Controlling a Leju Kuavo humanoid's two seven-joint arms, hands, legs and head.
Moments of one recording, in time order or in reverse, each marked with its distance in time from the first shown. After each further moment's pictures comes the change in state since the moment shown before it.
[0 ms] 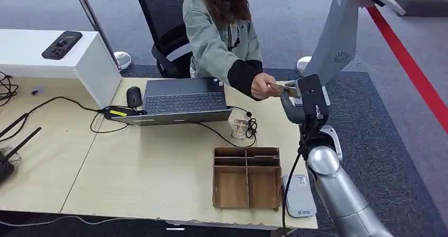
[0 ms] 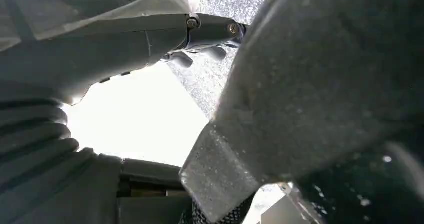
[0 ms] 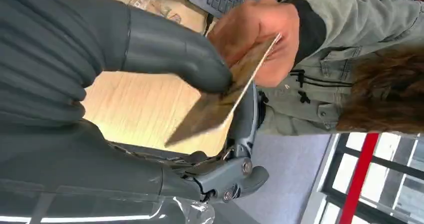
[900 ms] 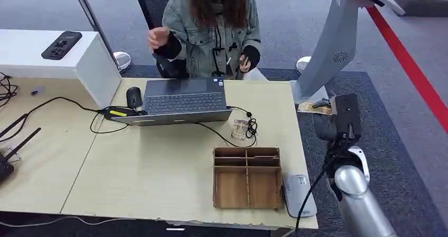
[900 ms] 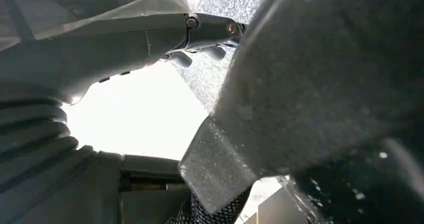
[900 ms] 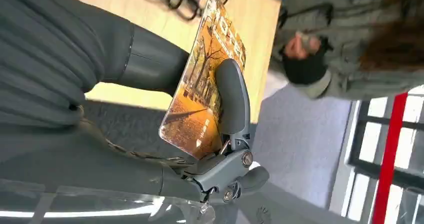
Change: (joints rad) left arm 0.004 -0.003 -0.008 0.000 0.068 0.000 0.011; right arm 0.199 -0.103 -0.149 -0.132 -0.070 -0.034 -0.017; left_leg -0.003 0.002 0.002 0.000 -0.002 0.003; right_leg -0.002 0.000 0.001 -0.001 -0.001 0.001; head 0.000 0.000
